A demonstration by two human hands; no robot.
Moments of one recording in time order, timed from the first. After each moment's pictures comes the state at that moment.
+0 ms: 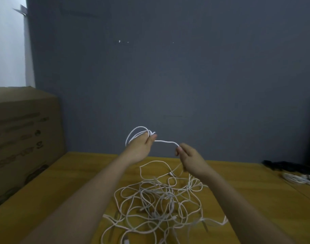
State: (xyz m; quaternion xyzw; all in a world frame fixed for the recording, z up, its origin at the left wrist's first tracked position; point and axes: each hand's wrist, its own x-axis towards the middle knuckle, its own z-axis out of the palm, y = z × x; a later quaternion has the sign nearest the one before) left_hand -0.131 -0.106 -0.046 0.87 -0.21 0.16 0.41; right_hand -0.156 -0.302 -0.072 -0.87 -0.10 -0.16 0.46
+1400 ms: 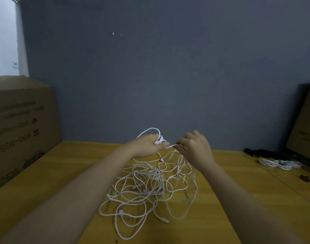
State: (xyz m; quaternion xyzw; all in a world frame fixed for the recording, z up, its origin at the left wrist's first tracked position) left_hand -0.175 -0.134 -0.057 0.91 -0.31 0.07 0.25; right_hand -0.213 -0.333 -0.070 -0.92 -0.12 -0.37 -0.02
